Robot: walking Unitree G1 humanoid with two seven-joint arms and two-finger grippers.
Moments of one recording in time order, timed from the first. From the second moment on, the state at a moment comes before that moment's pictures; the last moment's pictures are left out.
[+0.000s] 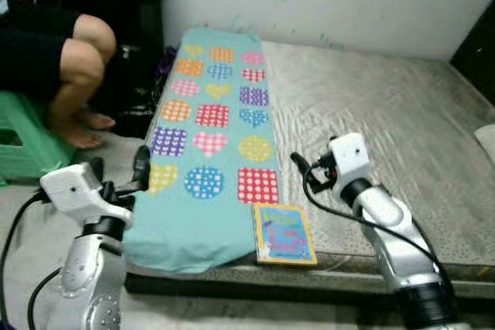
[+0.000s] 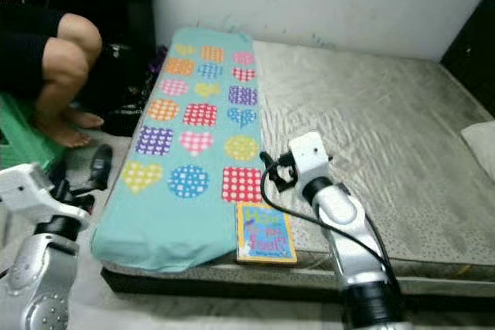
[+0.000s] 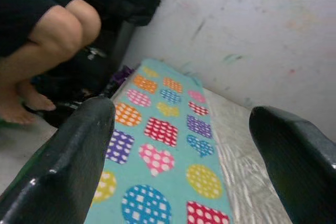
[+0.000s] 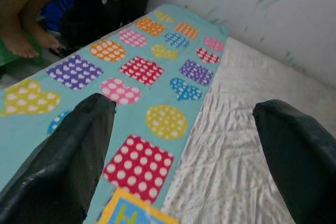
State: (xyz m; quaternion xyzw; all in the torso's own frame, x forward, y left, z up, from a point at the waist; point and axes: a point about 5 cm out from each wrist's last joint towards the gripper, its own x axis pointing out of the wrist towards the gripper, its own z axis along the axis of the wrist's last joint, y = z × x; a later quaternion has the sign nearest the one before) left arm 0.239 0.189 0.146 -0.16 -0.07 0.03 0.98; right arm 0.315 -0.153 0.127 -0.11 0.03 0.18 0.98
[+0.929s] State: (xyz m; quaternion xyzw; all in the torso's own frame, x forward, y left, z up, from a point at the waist) left arm 0.241 0.190 0.147 -0.16 -0.07 0.04 0.98; right arm 0.314 -0.155 0.127 -0.12 0.03 0.17 0.98
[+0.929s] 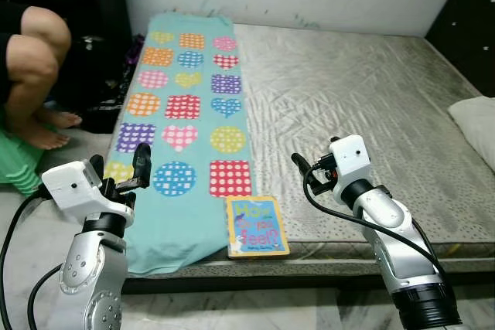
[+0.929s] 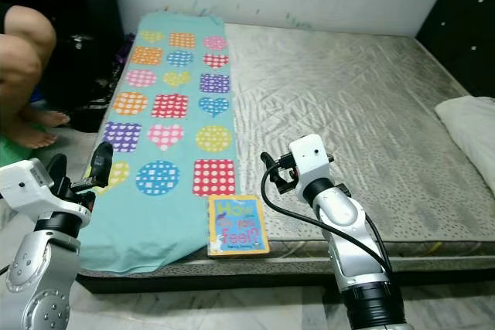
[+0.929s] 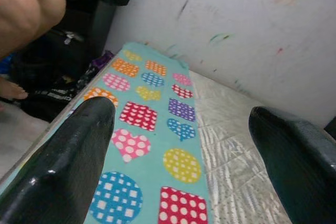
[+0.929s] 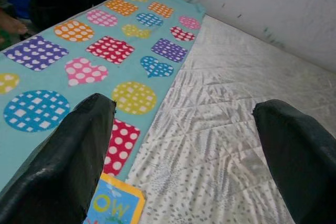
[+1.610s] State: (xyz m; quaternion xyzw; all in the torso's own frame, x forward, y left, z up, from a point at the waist) left arm 0.241 0.185 0.150 -0.17 -0.08 0.01 0.98; right arm 0.314 -0.155 0.127 -0.12 0.03 0.17 0.98
